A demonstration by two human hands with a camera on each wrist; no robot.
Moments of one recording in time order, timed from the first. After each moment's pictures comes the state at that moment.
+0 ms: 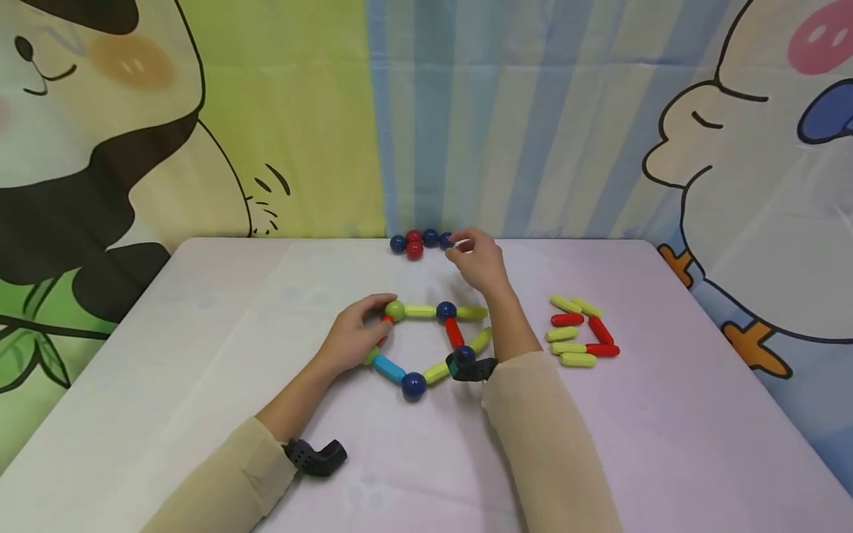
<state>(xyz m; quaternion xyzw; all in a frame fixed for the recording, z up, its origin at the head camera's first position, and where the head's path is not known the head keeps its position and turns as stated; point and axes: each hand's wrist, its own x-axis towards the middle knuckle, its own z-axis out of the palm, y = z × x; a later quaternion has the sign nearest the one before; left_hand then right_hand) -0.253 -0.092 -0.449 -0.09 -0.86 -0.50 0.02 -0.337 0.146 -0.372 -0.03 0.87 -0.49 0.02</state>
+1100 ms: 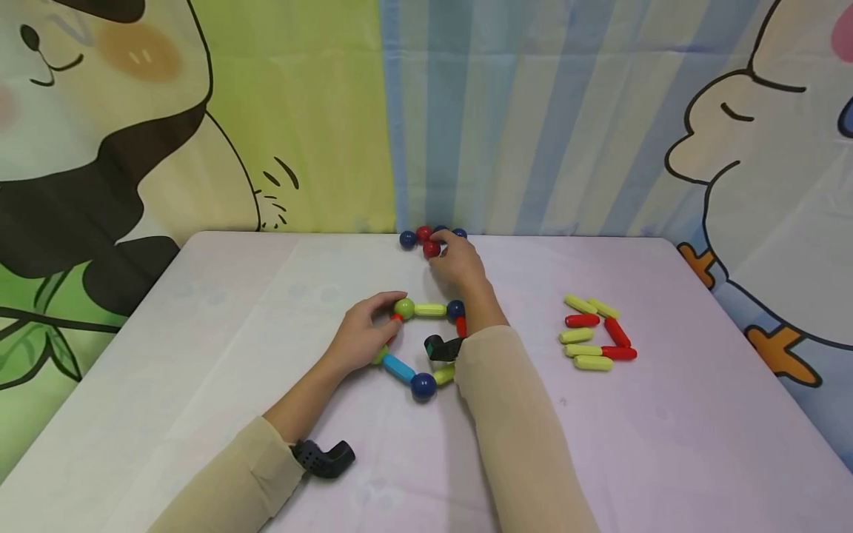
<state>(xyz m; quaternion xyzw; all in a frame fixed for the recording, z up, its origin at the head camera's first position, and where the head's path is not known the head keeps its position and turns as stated) -0.252 -0.091 -0.447 -0.09 -0.87 -0.48 0.04 -0.383 0.098 -0.405 -0.04 0.93 -0.36 0.06</state>
